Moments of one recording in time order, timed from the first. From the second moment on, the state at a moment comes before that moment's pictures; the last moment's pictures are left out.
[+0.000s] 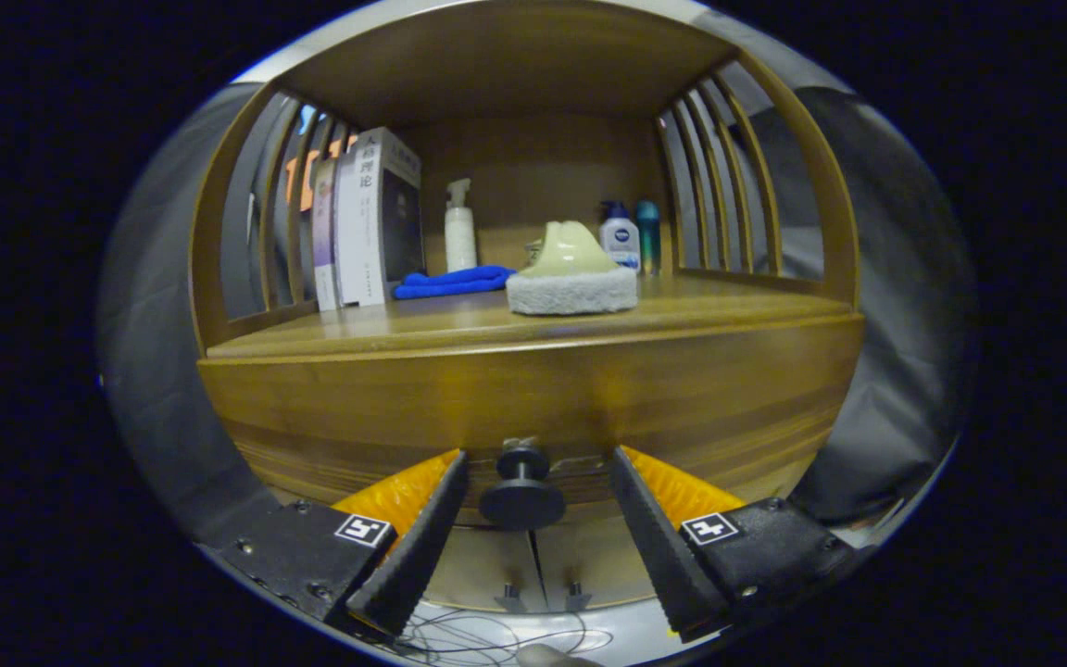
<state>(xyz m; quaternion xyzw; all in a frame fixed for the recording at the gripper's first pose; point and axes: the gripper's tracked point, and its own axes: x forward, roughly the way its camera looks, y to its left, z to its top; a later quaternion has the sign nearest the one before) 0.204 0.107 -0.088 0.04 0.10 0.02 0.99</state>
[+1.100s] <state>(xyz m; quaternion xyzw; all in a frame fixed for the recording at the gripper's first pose) -0.032 -0.022 0.010 0.01 -0.02 0.01 1.00</state>
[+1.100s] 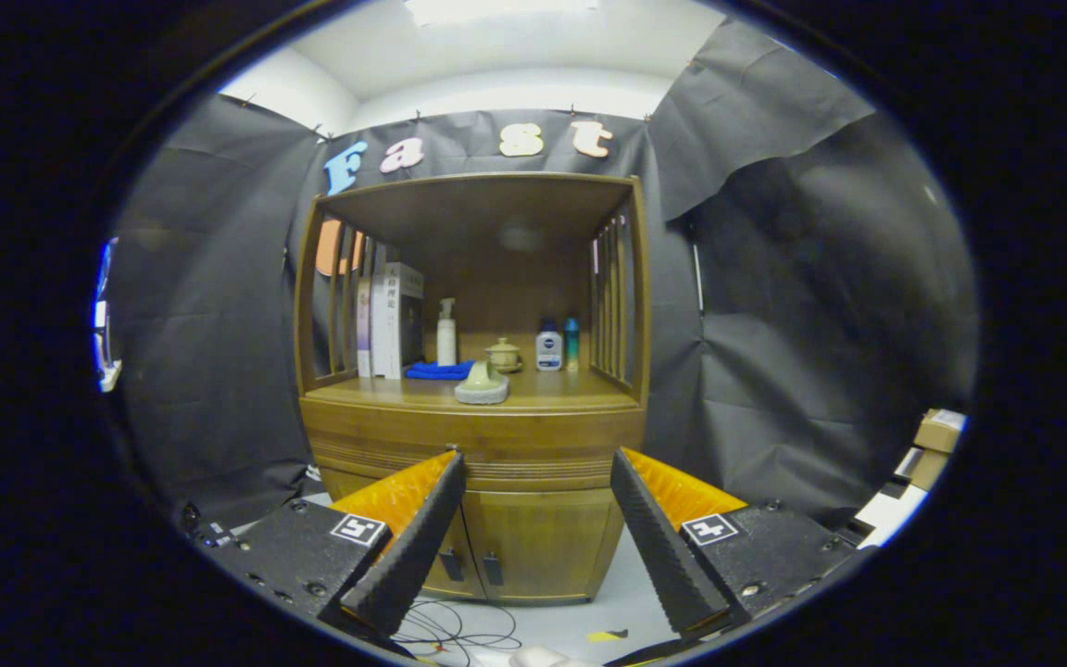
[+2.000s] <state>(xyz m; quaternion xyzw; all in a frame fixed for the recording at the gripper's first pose) -0.031 -0.031 -0.004 0.02 -0.01 0.01 1.00</state>
